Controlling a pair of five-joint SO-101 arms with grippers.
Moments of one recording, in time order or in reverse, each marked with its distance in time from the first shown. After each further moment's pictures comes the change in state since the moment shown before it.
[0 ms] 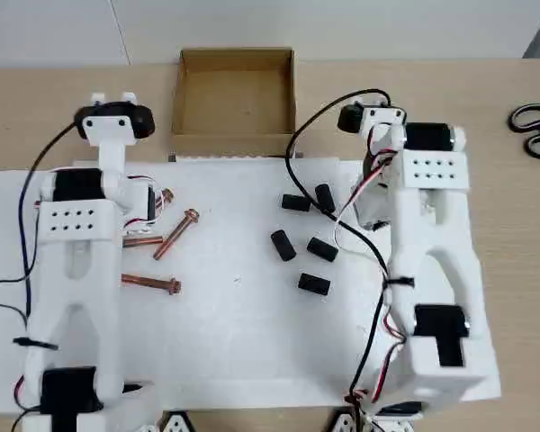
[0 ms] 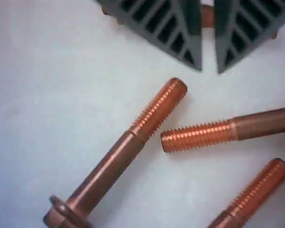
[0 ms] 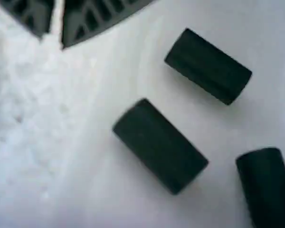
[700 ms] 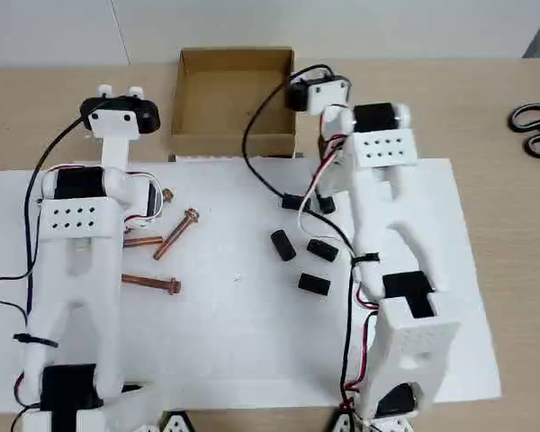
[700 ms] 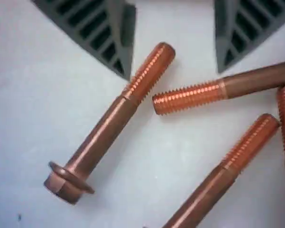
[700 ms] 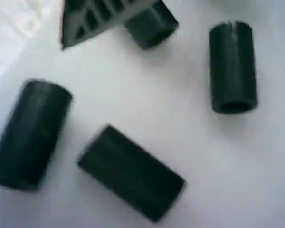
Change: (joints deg) left arm 0.0 0.6 0.0 -4.7 -4.6; right arm -8.8 12.9 -15.0 -7.3 0.2
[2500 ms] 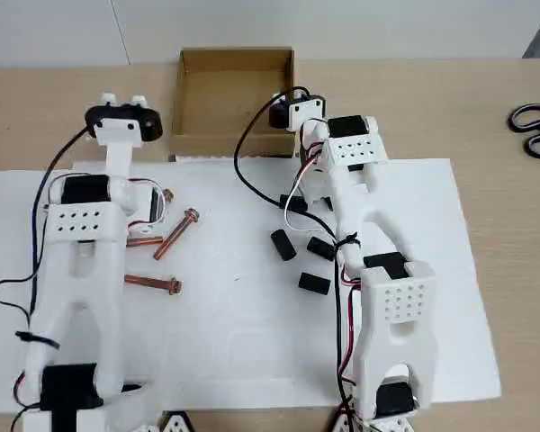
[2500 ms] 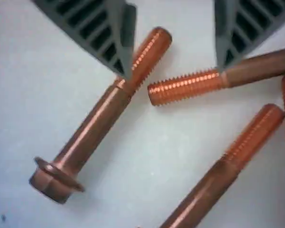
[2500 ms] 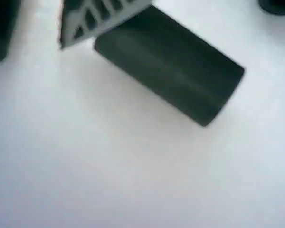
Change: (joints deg) left arm -0.3 0.0 5.9 -5.8 -0.4; right arm -0.8 16.4 -5.1 -7.6 1.9
